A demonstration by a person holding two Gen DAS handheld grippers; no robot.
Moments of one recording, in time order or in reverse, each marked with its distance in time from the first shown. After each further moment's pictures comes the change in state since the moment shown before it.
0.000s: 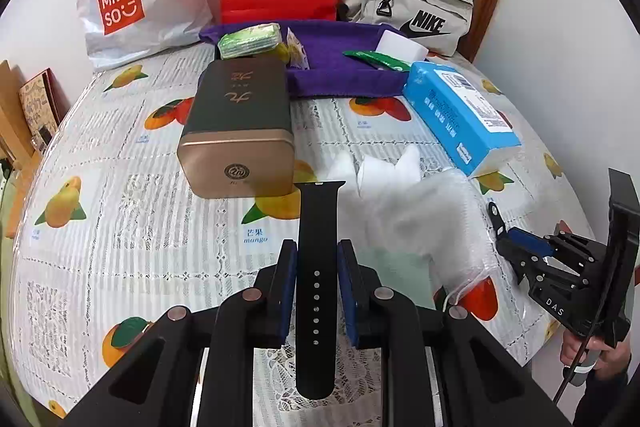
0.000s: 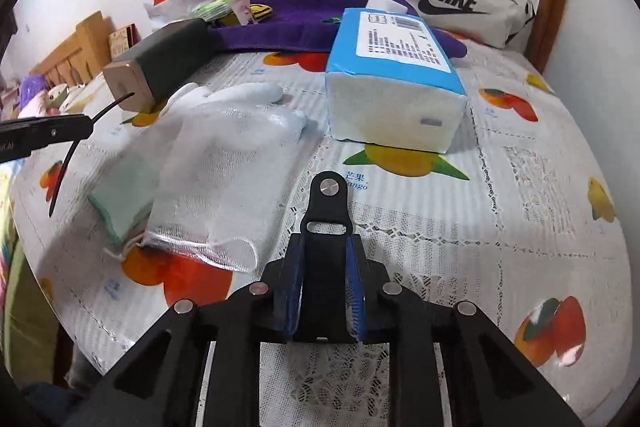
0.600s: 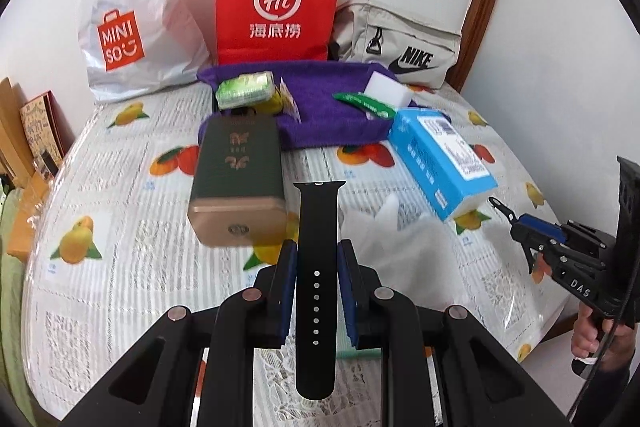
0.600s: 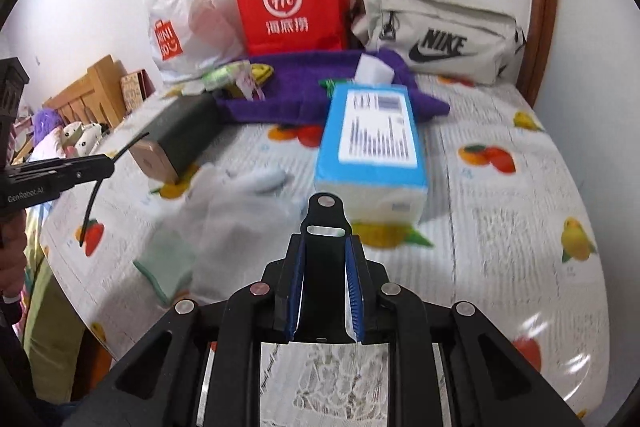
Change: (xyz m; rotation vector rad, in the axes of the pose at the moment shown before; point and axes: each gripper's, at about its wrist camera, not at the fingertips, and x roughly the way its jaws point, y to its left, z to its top) left arm -0.033 -0.003 0.034 0.002 -0.083 -0.023; right arm -0.057 -0.012 0.052 0.026 -0.130 0.054
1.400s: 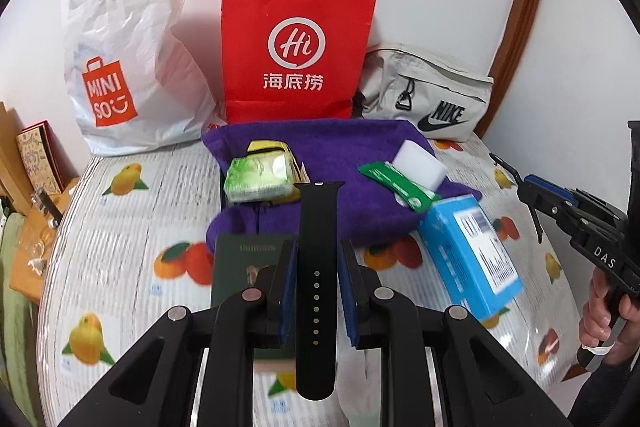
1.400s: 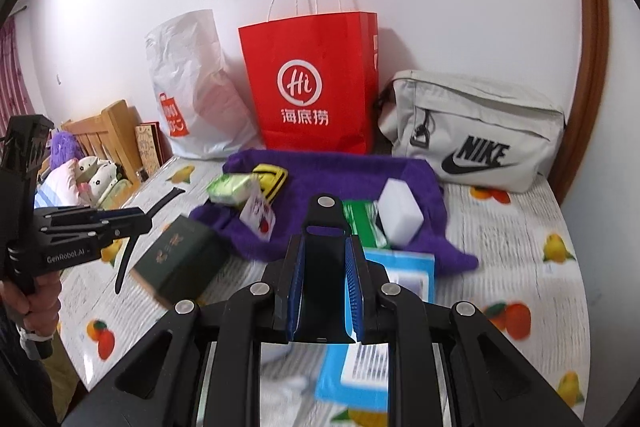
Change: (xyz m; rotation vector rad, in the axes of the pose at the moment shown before) left arm 0.044 0.022 0.107 -0.041 -0.049 0.029; right arm 0.042 -0.005 0.149 -0.054 -0.130 0.075
